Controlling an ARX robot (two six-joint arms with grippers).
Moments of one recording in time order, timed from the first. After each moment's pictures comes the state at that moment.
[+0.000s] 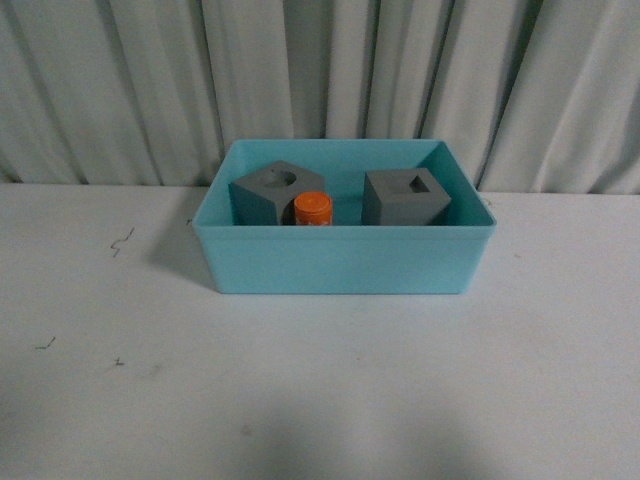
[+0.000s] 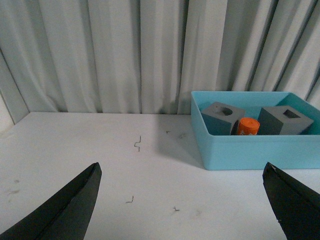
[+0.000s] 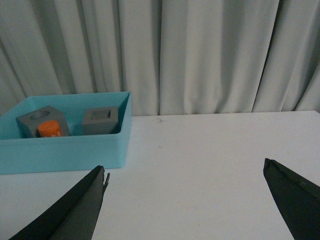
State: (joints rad) left arm 0.00 0.01 0.01 0.00 0.00 -0.01; right arm -0.01 0.00 0.01 0.00 0.00 0.00
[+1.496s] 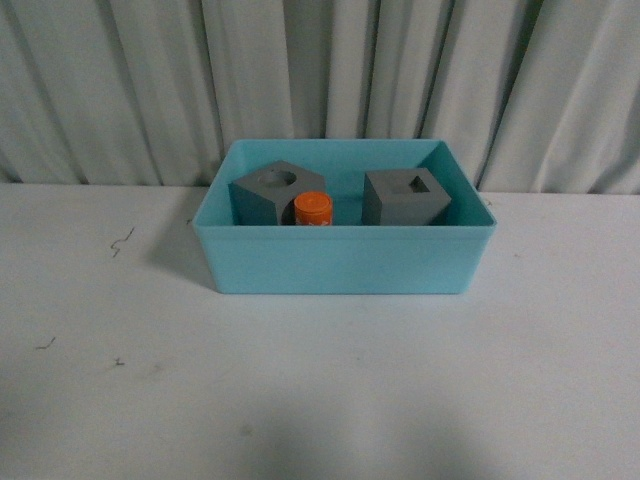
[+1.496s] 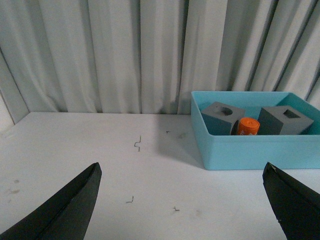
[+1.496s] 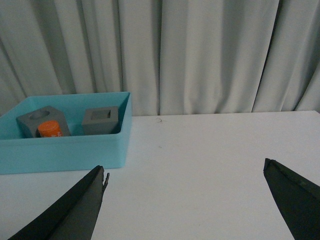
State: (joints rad) left arm 0.00 0.01 0.01 0.00 0.00 -0.01; right arm -0.01 0.00 0.01 0.00 0.00 0.00
